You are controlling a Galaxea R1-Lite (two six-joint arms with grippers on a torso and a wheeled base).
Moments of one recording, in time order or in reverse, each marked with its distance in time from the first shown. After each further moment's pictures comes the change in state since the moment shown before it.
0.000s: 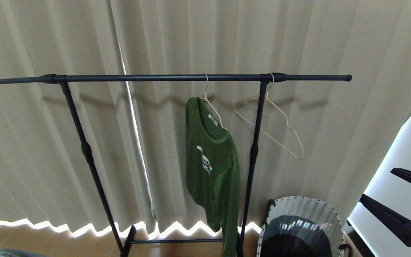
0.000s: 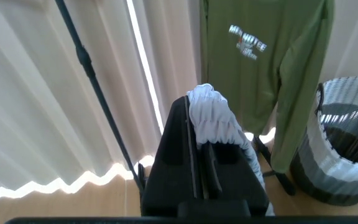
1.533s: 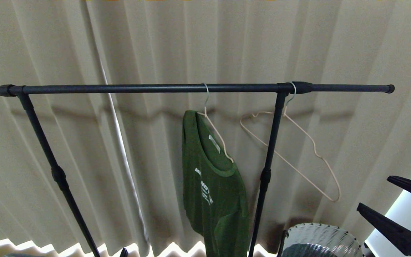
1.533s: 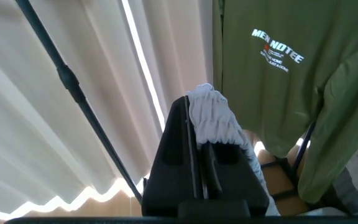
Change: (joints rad) left arm 0.002 -0.001 0.032 0.000 0.000 0.027; right arm 0.010 -0.005 0.023 0.024 0.001 -0.006
